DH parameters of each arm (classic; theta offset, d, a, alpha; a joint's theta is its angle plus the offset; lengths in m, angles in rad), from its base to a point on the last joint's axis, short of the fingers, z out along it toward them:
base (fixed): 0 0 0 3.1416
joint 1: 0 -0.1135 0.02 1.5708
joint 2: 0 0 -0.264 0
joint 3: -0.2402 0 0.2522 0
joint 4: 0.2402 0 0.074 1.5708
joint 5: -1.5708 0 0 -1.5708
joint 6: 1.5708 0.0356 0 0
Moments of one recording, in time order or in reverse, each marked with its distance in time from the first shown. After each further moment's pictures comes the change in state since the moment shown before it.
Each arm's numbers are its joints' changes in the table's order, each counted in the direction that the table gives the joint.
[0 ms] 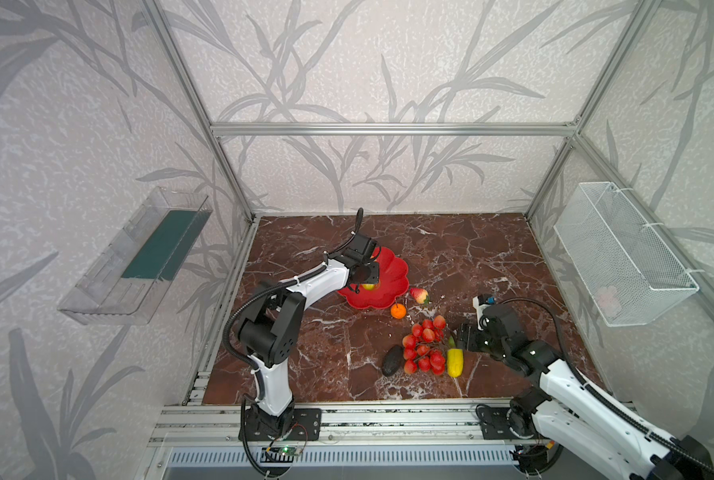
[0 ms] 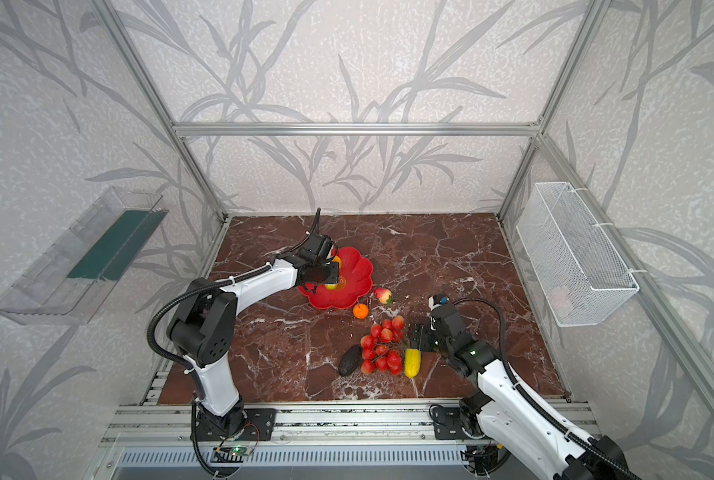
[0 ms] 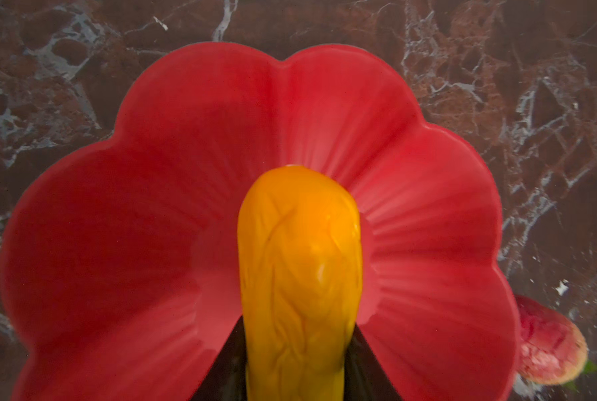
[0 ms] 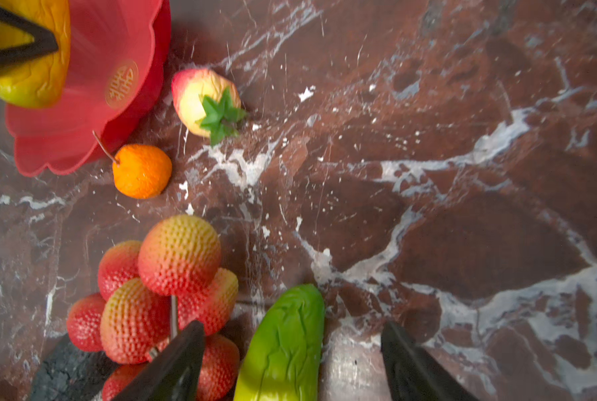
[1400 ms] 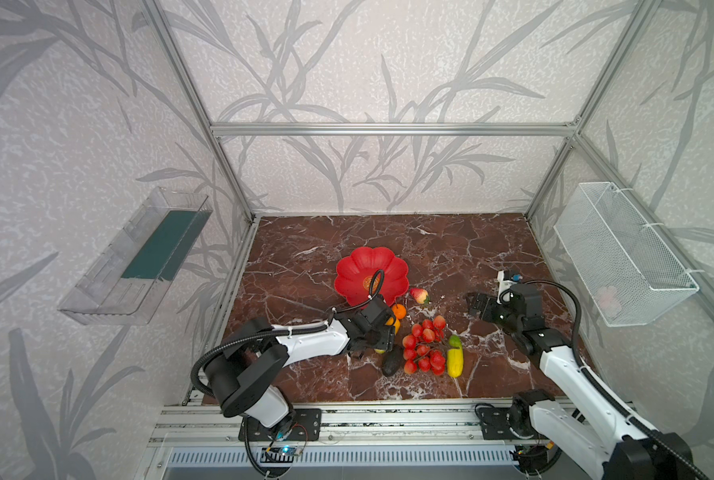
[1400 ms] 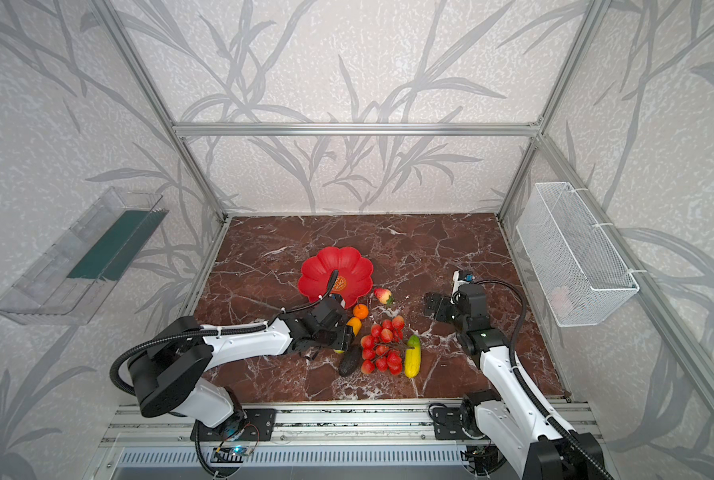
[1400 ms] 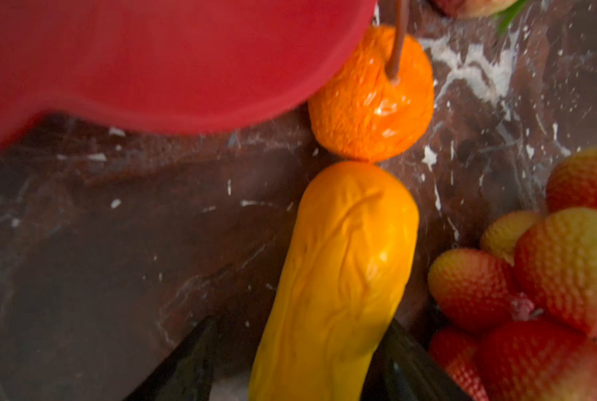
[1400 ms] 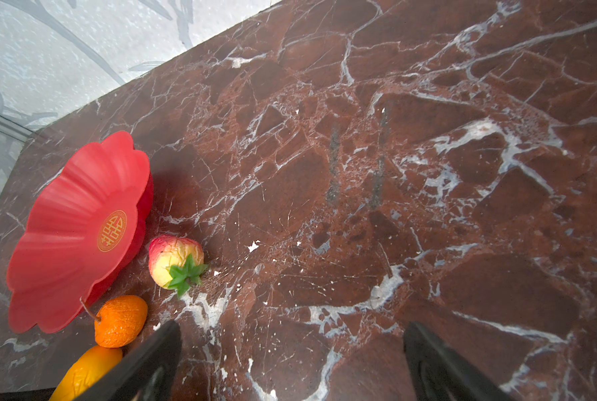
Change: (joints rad) left arm 0.373 -0.317 0.562 -0.198 -0.022 -0.255; right arm 0.375 0.106 -0.064 -0.269 0.088 -0.154
